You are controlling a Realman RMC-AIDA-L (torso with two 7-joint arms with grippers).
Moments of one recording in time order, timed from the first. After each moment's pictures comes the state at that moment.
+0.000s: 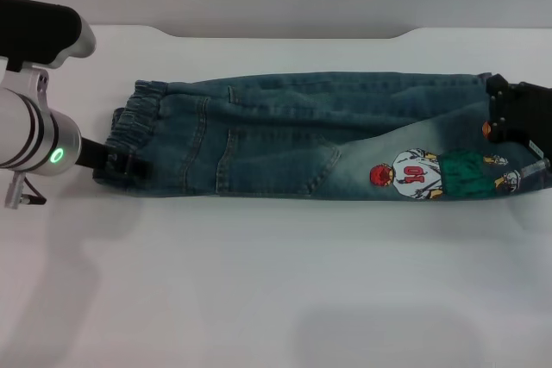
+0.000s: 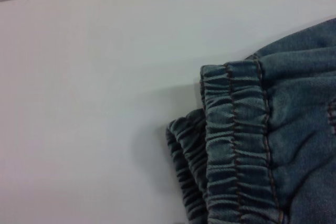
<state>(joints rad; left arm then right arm) -0.44 -2.06 -1.56 -1.31 2.86 -1.10 0.02 0.42 2.09 -1.32 -0.29 2.64 0.91 -2.85</state>
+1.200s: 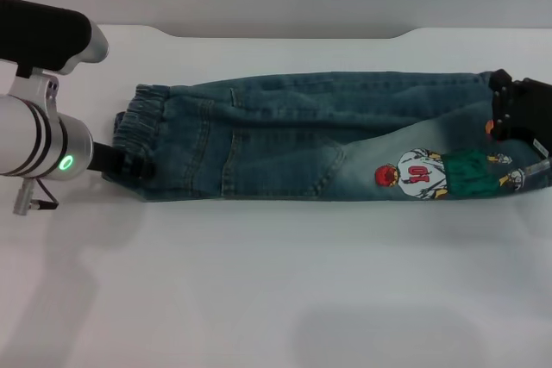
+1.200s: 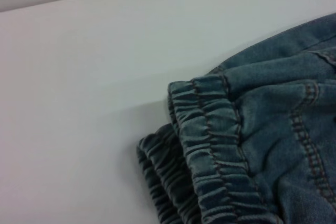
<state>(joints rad) -0.39 -2.06 -1.52 -1.36 2.80 -1.07 0.07 0.40 2.09 -1.32 -0.29 2.64 0.97 -2.82</state>
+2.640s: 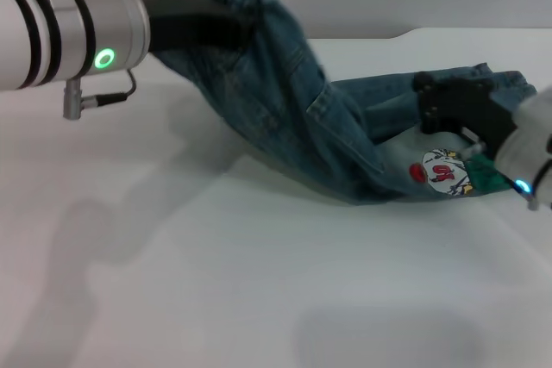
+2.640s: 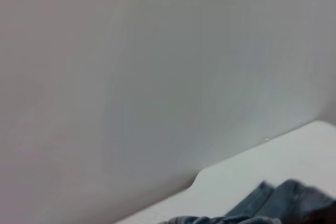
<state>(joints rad) -0.31 -2.06 -1.52 -1.76 2.44 -0.95 0.29 0.53 2.09 -1.51 -0.28 2.64 0.83 -2.59</state>
